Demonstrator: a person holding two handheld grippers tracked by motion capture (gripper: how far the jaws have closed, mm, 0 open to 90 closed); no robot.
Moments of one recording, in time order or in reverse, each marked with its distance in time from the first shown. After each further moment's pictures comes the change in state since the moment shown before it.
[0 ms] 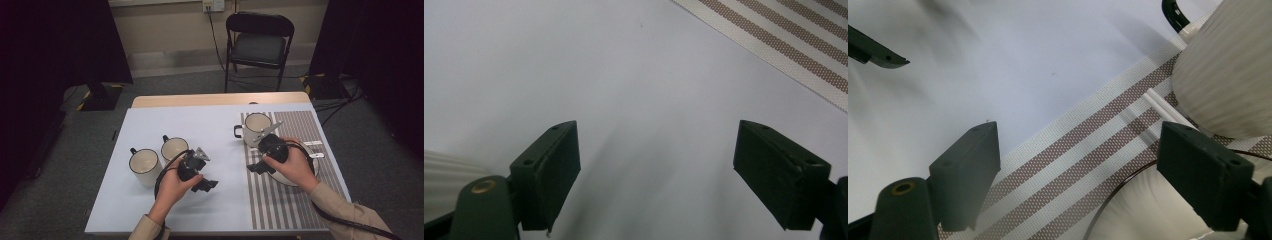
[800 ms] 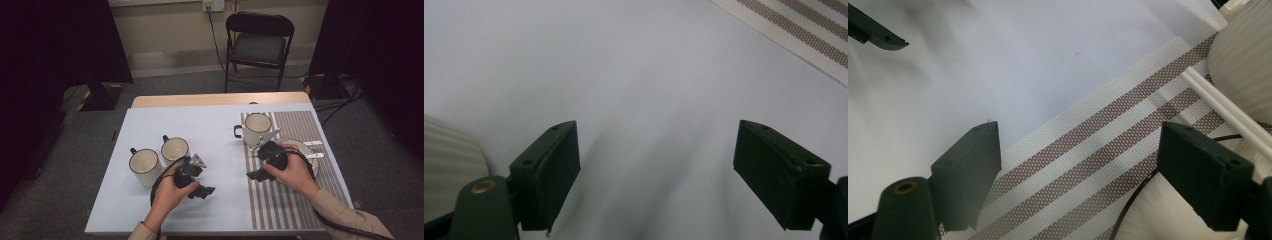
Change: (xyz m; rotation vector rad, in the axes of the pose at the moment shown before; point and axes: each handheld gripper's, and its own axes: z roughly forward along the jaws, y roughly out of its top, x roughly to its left) left arm -0.005 -0.021 -0.003 0.009 -0.008 -0.004; right arm 0.012 -0.012 0.006 0.027 0.032 -0.019
